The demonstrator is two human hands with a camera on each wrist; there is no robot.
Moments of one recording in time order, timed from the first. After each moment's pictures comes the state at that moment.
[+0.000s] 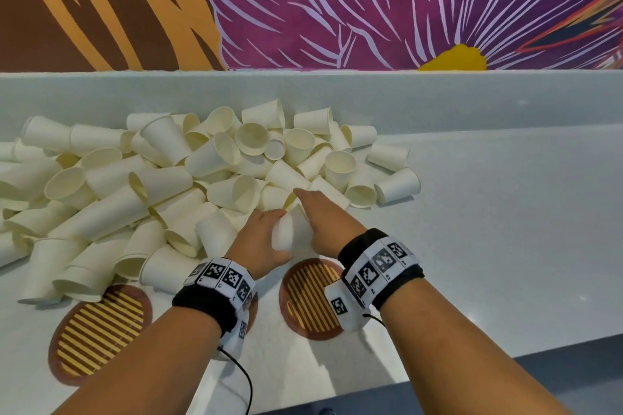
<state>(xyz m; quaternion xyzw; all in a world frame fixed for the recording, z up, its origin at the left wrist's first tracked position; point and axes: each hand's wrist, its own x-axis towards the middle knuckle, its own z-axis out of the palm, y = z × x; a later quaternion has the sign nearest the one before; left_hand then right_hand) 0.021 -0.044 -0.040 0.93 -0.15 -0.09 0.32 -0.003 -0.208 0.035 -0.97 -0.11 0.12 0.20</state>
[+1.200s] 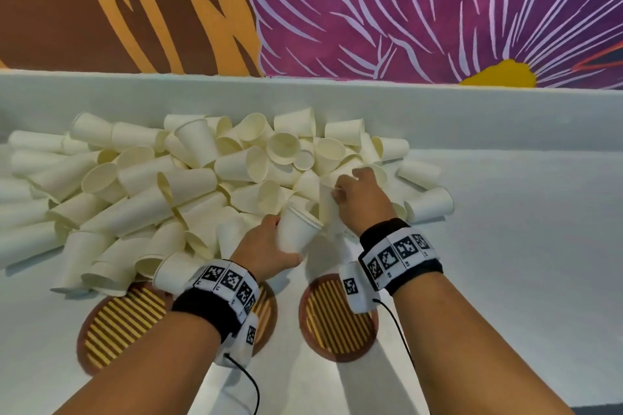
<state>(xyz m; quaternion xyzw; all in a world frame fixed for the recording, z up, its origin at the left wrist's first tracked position) 0.022 -0.025 -0.007 0.93 -0.04 -0.14 0.34 0.047 -0.216 0.045 -0.98 0.01 -0.02 0.20</state>
